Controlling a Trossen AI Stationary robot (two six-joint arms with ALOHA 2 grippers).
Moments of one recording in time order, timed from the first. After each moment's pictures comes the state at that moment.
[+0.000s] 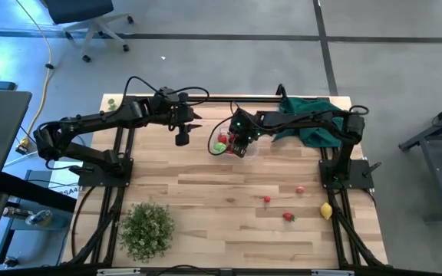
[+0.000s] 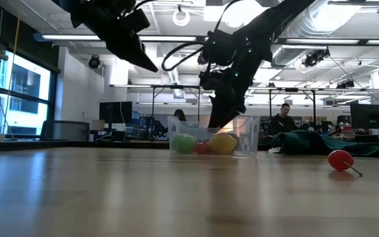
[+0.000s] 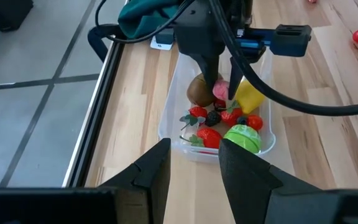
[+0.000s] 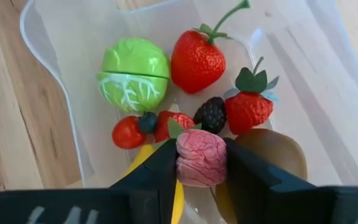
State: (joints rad) left arm 0.58 1.25 0.92 -0.31 0.17 0.44; right arm -0.31 1.83 1.21 -0.42 -0.05 0.10
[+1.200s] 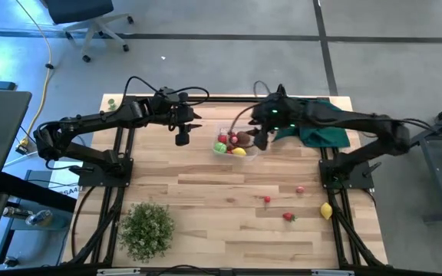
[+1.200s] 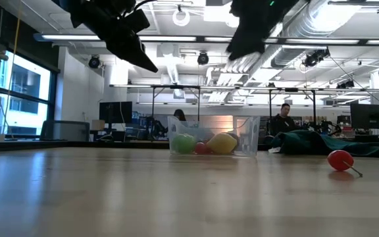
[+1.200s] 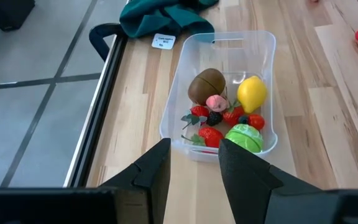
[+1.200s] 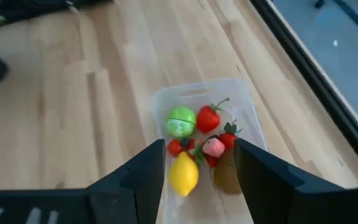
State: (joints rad) left arm 0.58 1.25 0.92 -0.31 0.16 0.44; right arm -0.28 1.36 1.21 -0.60 -0.05 0.05
